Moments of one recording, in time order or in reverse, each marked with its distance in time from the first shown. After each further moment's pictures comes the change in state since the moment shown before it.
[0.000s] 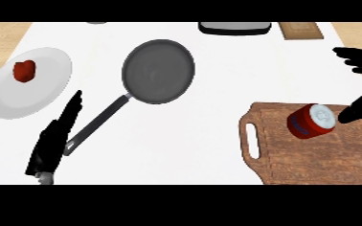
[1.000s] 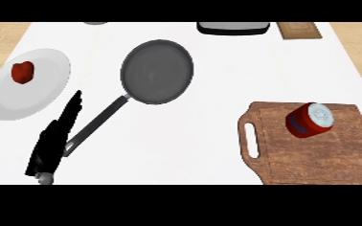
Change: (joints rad) left arm -0.005 0.041 -0.045 0.001 0.042 0.050 -0.001; right arm 0.427 -0.057 -0.273 -0.109 0.048 -0.278 -0.413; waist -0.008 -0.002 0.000
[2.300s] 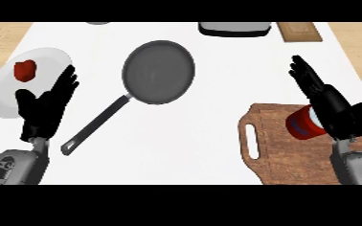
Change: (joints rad) left arm -0.220 0.018 0.104 0.205 0.200 -0.085 -0.009; right arm -0.125 0.455 0.293 -0.031 0.023 -0.170 -0.390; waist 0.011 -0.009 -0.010
